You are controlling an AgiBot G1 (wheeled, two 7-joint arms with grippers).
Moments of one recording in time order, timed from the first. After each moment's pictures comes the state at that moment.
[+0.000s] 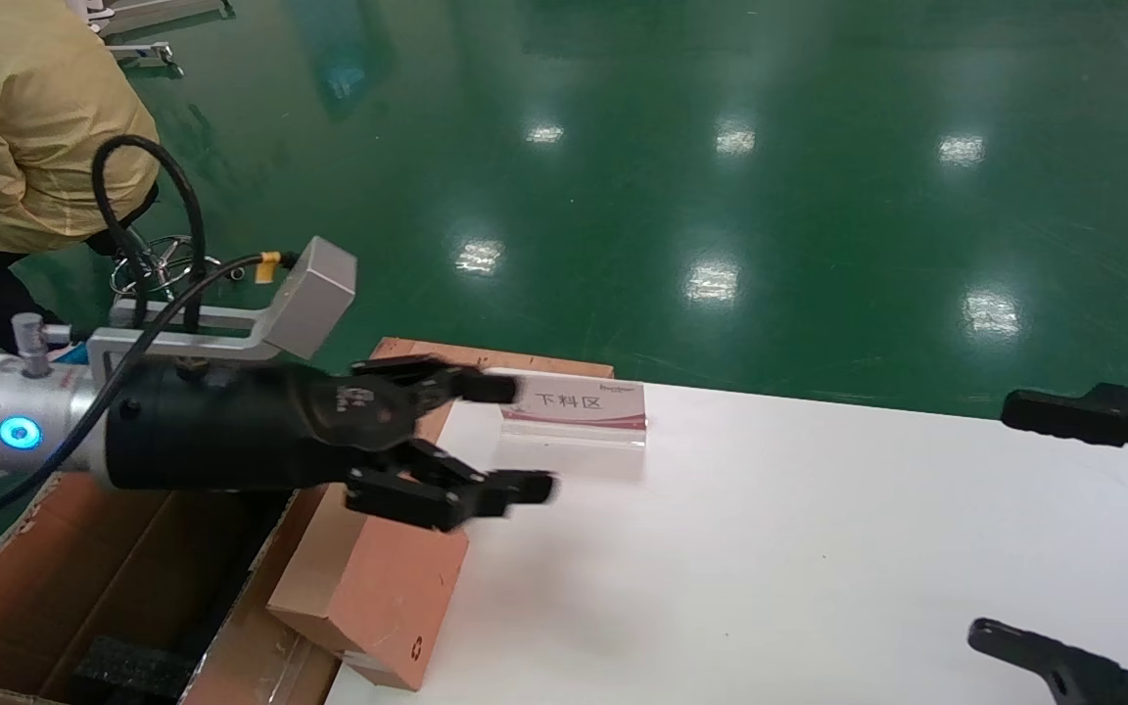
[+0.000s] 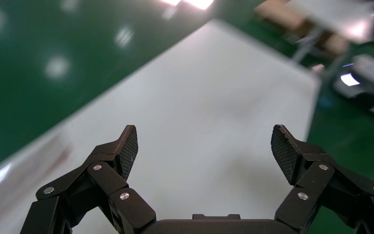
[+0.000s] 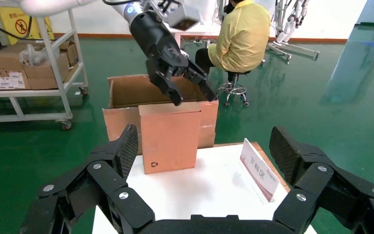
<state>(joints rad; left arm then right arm) -1.10 0.40 0.36 -1.35 0.96 1.35 -0.63 1.08 -0.61 -0.28 1.28 -0.73 -1.50 0.19</state>
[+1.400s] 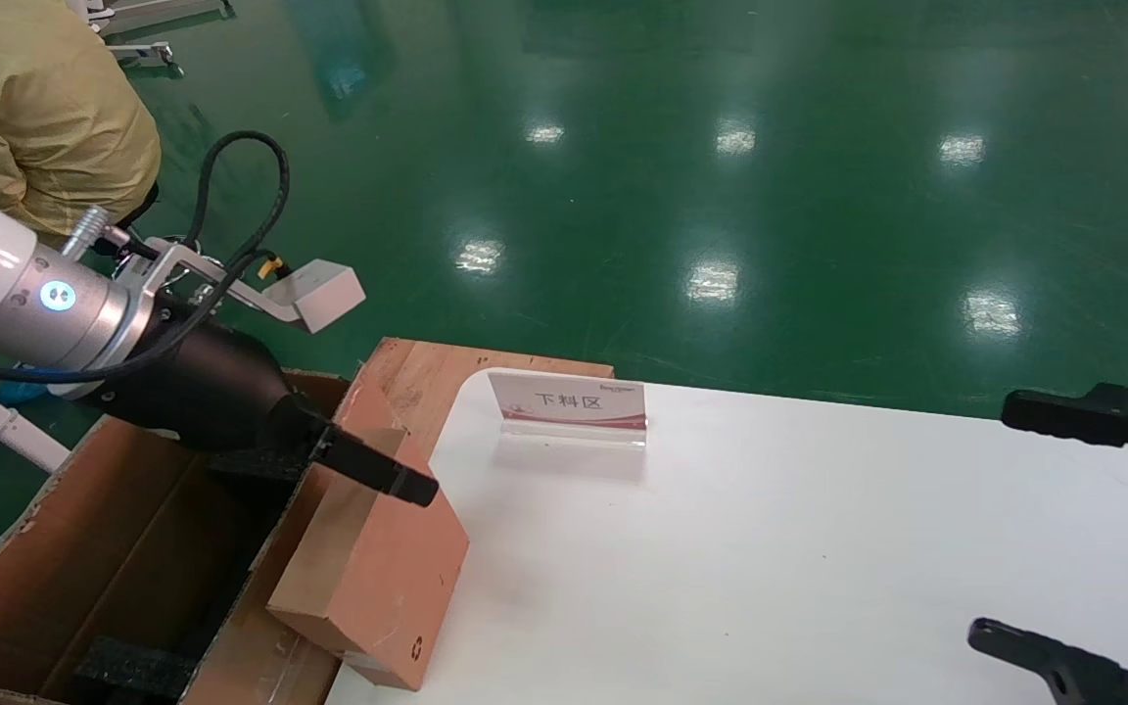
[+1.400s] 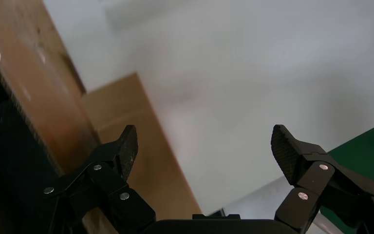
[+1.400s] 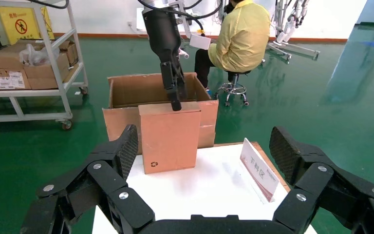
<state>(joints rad) -1.98 0.49 1.19 -1.36 1.43 1.60 -1.57 1.08 -0.61 -0.28 1.28 -0.73 -1.49 0.19</state>
